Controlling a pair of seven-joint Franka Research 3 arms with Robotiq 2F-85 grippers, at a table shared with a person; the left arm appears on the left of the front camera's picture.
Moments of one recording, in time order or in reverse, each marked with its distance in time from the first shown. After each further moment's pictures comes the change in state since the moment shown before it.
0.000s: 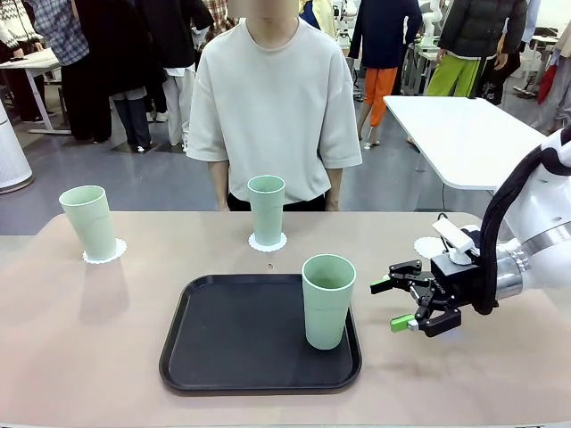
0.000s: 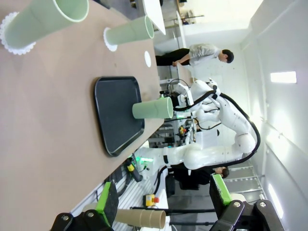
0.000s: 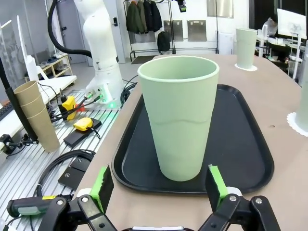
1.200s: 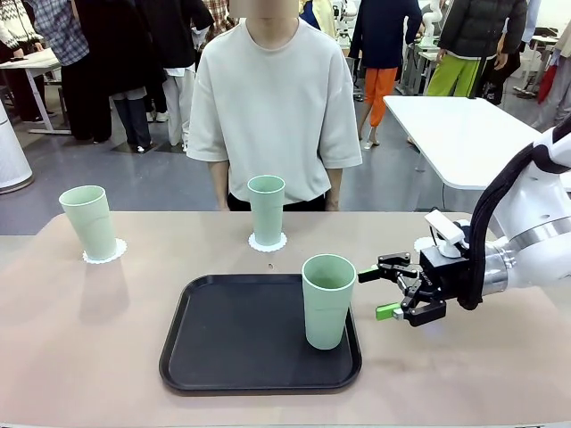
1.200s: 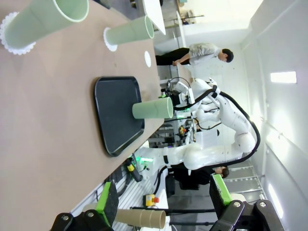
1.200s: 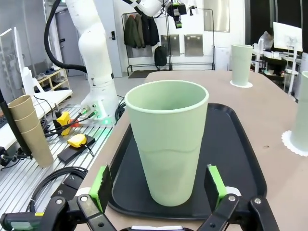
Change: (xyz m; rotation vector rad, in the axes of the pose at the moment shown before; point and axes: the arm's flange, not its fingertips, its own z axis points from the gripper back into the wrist) left arm 0.000 0.000 0.000 0.000 0.000 0.000; right arm 0.010 -0.010 -0.018 -0.007 -0.086 0.006
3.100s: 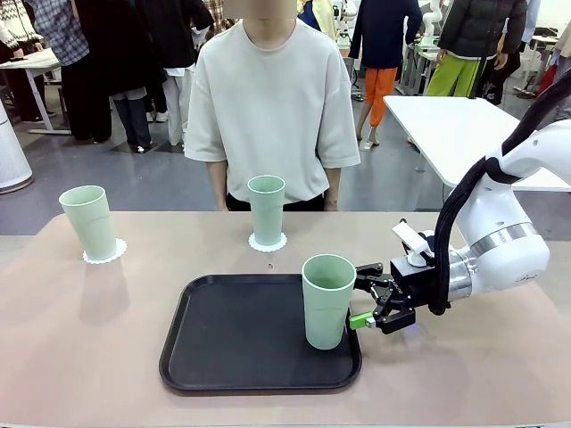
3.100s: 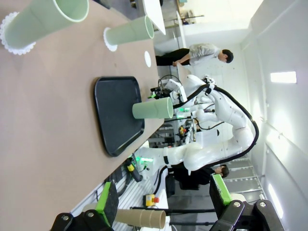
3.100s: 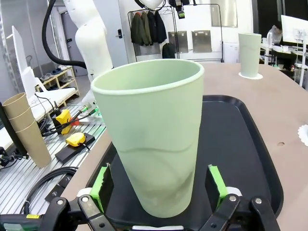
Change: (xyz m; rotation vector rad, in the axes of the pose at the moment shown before) left arm 0.000 0.000 0.000 0.000 0.000 0.000; right arm -0.024 -0.024 -0.041 0.043 0.011 -0.031
